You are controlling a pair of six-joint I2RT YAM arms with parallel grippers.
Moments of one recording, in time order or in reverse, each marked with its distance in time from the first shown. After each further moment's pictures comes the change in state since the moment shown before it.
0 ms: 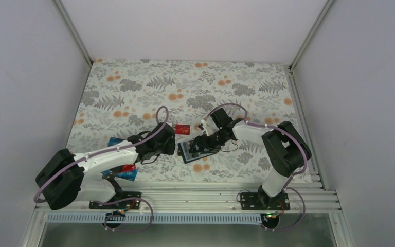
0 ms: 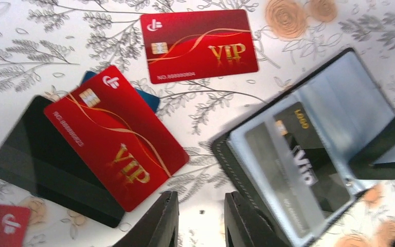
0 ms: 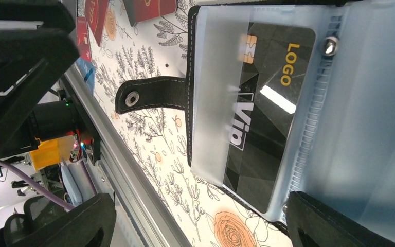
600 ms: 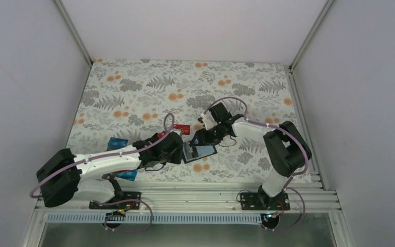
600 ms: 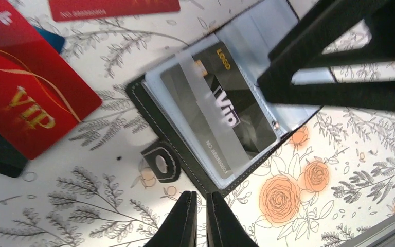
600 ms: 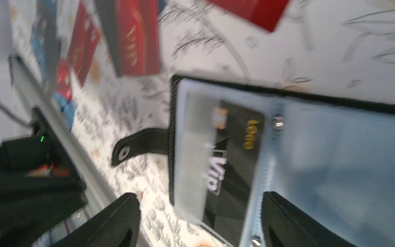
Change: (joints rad) left arm -0.171 -0.032 0.027 -0.058 0.037 -0.150; right arm 0.000 0.003 0.072 -0.005 0.113 0.008
